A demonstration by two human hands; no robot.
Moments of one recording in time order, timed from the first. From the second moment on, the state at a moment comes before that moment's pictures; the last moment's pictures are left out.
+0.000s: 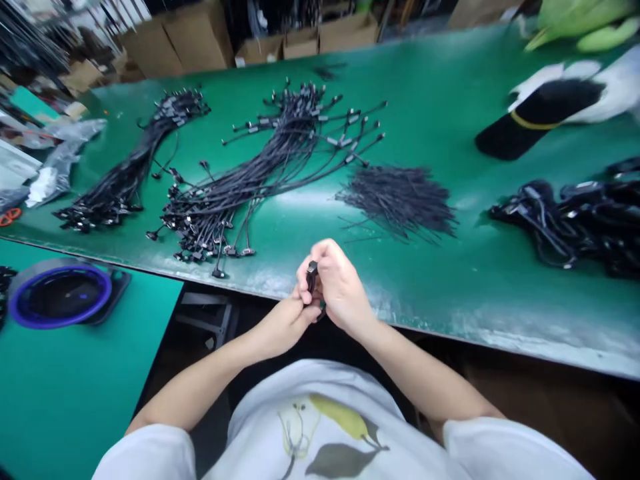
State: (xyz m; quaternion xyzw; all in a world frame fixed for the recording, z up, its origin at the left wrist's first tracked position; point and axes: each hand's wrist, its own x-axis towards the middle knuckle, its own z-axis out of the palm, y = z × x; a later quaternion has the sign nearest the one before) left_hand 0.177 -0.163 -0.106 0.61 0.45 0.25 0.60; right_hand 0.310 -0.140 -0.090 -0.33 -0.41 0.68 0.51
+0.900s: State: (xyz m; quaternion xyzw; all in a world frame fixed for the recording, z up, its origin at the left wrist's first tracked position) left_hand 0.206 -0.177 -0.114 0.28 0.36 0.34 0.82; right_hand 0.334 -0.115 -0.099 -0.30 -0.28 0.79 0.46
